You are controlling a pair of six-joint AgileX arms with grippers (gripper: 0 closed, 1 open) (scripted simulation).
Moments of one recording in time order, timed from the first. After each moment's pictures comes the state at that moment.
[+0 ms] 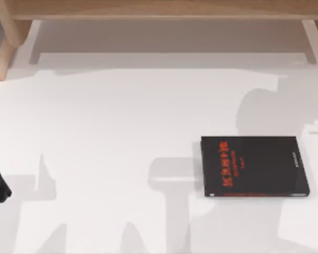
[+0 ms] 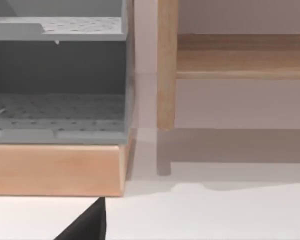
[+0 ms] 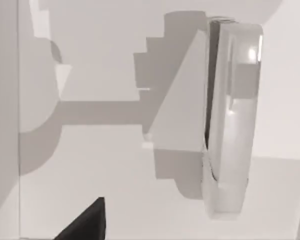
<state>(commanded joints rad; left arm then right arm) 0.00 0.00 0.00 0.00 0.00 0.00 -0.38 2.53 2.53 -1.44 -0.03 -0.44</state>
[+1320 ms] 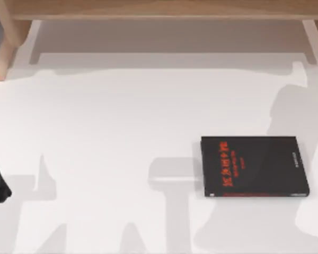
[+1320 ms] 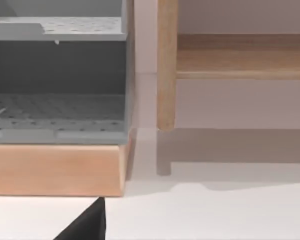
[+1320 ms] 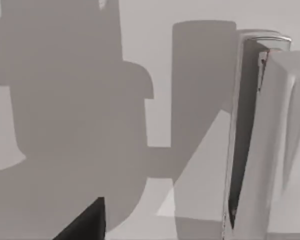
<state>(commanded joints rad) 0.00 0.00 0.00 0.00 0.00 0.00 -0.37 2.60 2.42 -1.30 -0.04 -0.45</state>
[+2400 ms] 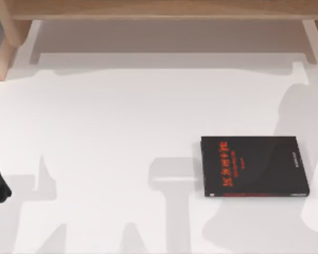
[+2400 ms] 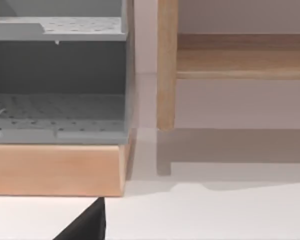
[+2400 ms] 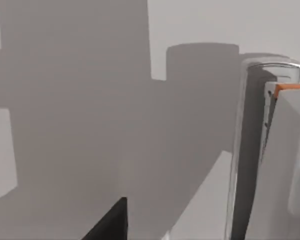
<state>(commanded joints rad) 0.00 0.00 0.00 0.00 0.00 0.00 -0.37 2.63 2.42 -1.27 -0.04 -0.45</state>
